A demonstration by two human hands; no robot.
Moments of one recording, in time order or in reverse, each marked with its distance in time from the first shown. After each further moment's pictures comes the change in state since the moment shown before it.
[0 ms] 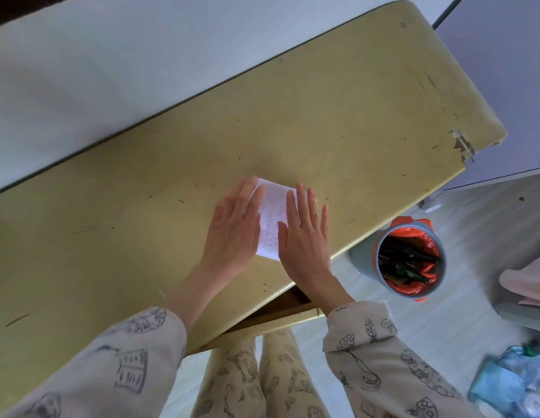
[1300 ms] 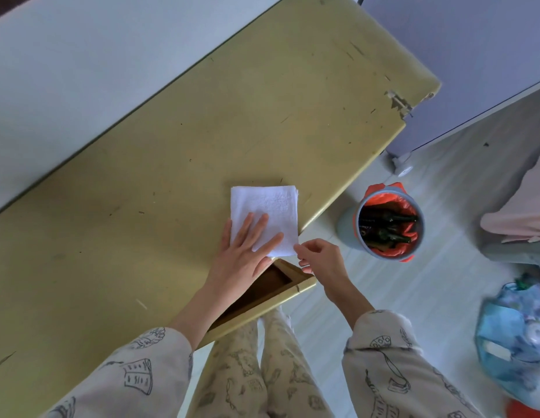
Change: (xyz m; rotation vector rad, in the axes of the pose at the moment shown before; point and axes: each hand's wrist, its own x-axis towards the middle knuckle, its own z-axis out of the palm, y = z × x) left_hand -0.043 0.035 0.047 0.154 -0.152 0.431; right_hand -0.072 0.071 -0.021 1.079 -0.206 0.910
